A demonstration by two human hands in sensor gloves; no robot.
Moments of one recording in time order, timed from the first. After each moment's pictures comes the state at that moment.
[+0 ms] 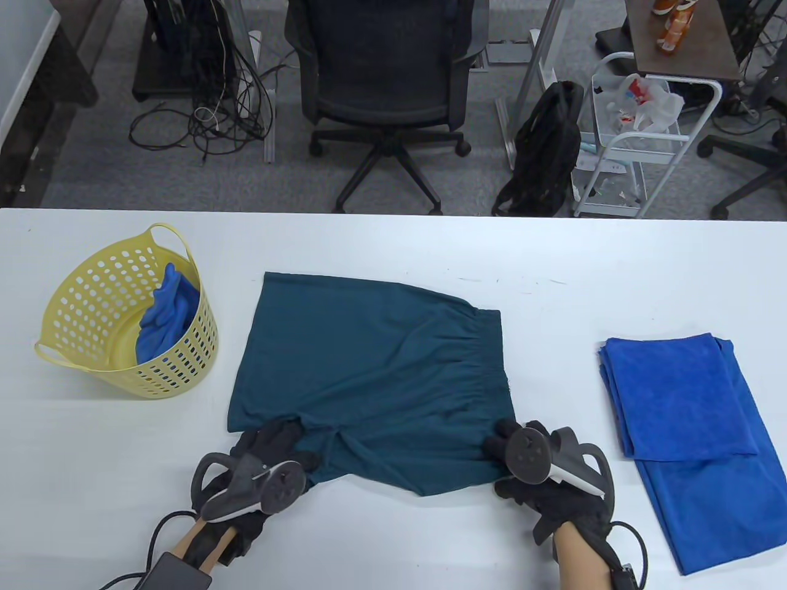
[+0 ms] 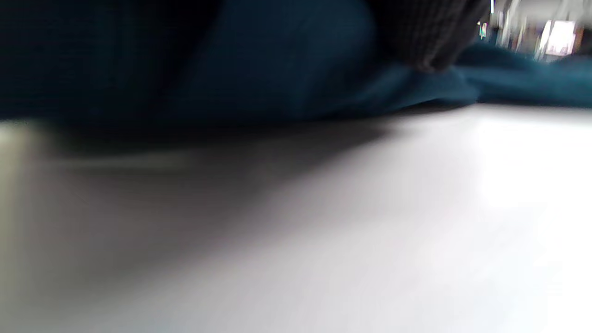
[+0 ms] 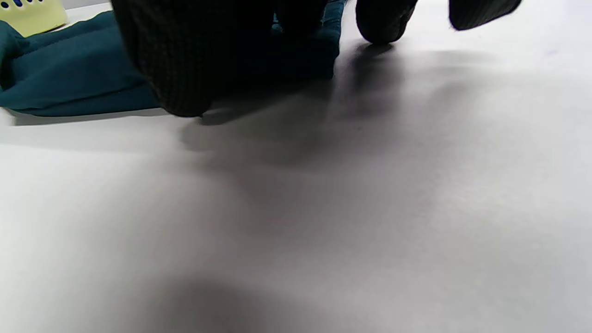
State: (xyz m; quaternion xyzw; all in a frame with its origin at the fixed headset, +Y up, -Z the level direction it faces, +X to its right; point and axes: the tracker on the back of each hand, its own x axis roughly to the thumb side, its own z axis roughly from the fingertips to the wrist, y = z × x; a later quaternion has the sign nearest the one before) left_hand -0.217 -0.770 -0.168 -0.10 -0.19 0.11 0.97; right_hand 0.199 -0.771 -0.188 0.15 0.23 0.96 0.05
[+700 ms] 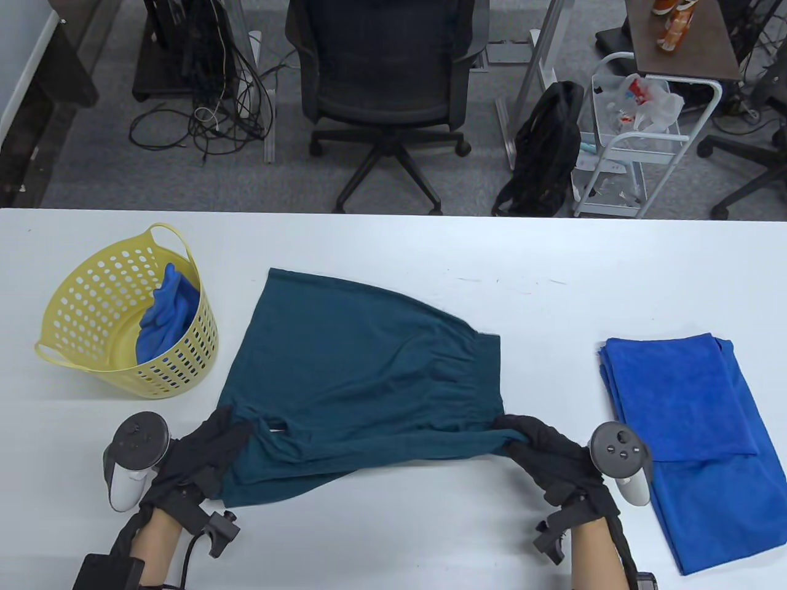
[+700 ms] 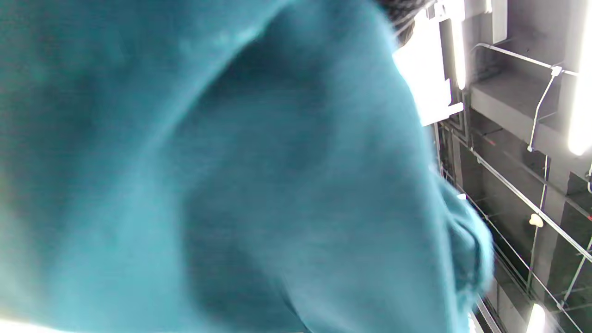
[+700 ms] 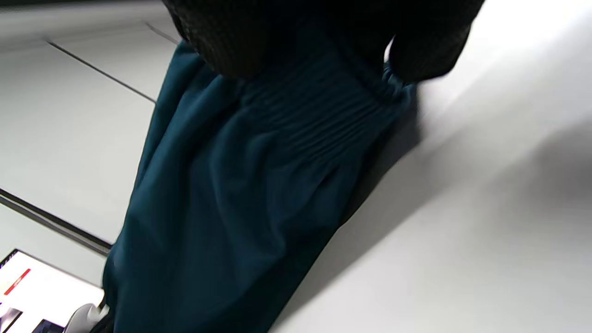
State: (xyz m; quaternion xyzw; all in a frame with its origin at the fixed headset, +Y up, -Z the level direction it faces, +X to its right) left_hand -0.296 -0.748 -0.173 -0.13 -0.07 0.56 0.82; right_hand 0.249 -0.761 -0.193 0.17 0.17 0.82 0.52
